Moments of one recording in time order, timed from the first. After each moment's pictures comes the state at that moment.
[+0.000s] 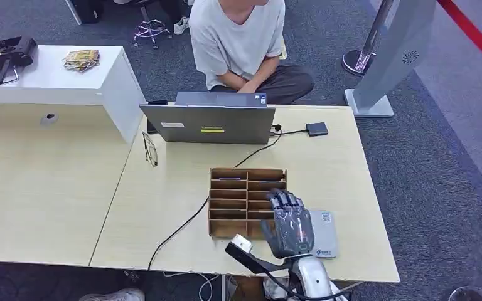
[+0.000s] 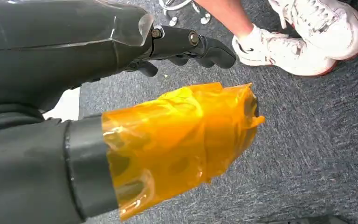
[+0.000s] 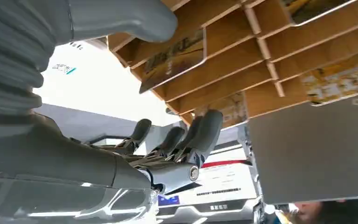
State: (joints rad) left arm -0.06 -0.21 0.89 -0.22 -1.38 0.39 0.06; right arm -0.11 -0.03 0.50 -1.25 1.28 -0.45 0.14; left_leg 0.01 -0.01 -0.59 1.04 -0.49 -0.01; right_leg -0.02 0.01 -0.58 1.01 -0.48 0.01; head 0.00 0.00
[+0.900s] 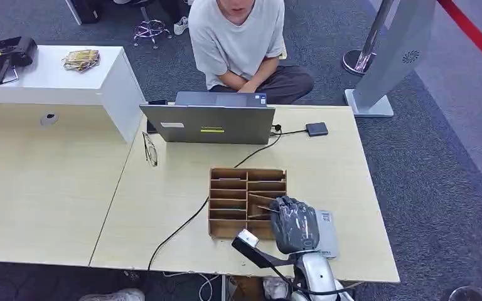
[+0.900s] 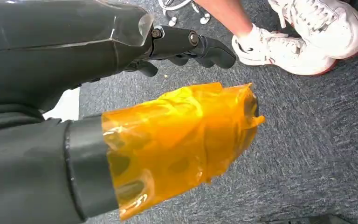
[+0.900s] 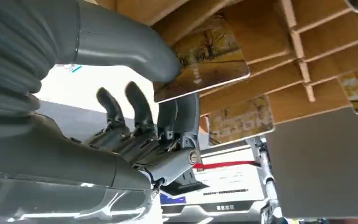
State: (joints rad) left arm -0.06 -0.21 0.89 -0.22 -1.39 0.39 0.06; right arm -0.12 -0.02 0.45 -1.21 1.28 -0.46 0.10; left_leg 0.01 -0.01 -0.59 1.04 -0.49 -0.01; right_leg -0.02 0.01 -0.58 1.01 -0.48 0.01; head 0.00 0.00
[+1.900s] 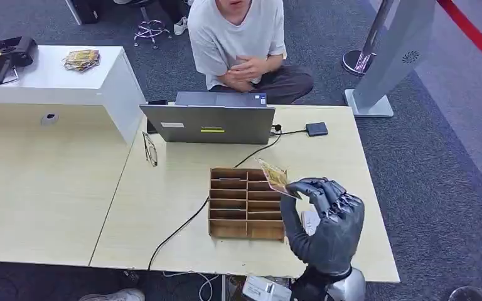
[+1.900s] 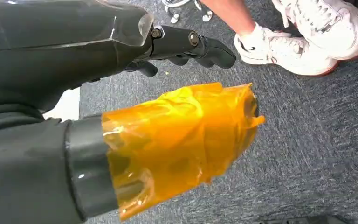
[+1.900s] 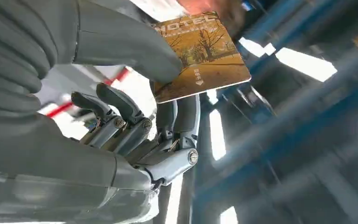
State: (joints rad) left arm -0.05 -0.21 0.89 -0.22 -1.36 0.40 0.06; right arm 0.07 0.14 0.34 -1.84 1.16 -0.67 -0.44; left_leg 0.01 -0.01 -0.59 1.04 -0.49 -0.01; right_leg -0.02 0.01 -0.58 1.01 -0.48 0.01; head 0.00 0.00
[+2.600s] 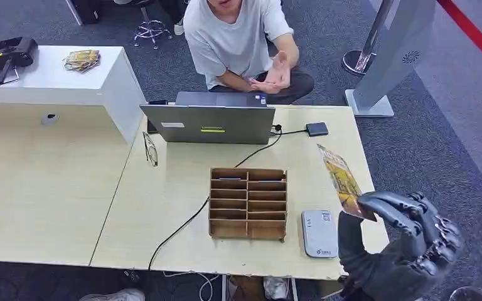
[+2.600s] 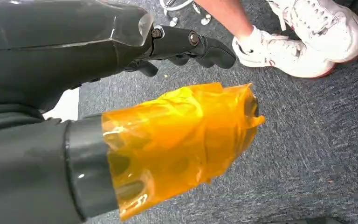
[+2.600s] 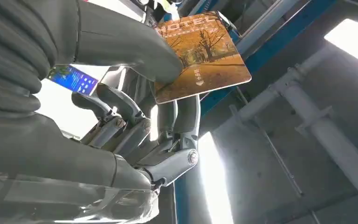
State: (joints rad) left arm -0.06 -0.21 0.89 -0.22 -1.38 0.41 0.06; right arm 0.13 0.24 0.21 -2.08 1.08 -0.67 -0.69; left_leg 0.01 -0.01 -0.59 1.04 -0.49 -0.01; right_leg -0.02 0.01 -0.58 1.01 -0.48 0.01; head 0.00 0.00
